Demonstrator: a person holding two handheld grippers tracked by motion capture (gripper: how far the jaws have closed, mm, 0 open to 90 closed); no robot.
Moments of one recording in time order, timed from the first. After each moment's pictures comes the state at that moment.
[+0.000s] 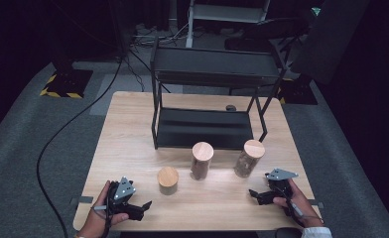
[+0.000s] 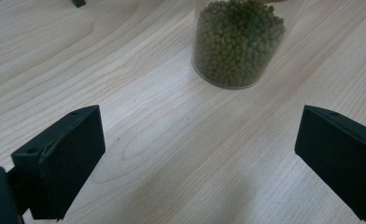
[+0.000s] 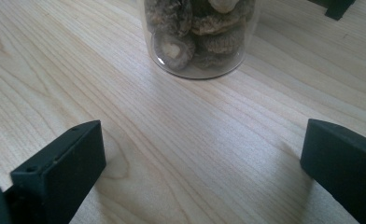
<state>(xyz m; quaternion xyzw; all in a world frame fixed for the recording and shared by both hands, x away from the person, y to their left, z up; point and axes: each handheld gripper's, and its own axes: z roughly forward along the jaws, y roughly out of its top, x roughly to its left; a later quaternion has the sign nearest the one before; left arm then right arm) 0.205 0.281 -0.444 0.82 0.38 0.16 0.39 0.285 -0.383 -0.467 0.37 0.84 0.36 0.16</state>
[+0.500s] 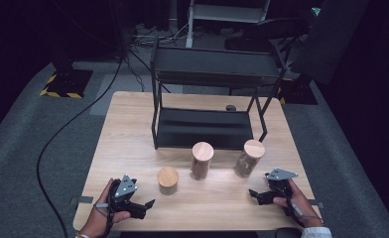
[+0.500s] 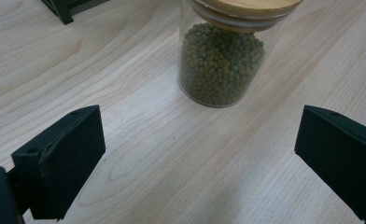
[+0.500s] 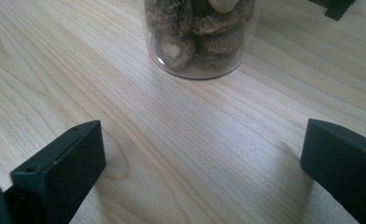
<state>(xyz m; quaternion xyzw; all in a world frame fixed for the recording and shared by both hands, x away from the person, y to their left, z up) 0.211 0.279 -0.439 0.83 0.37 0.15 0.40 0.285 -0.383 -0.467 0.37 0.84 0.36 0.16</state>
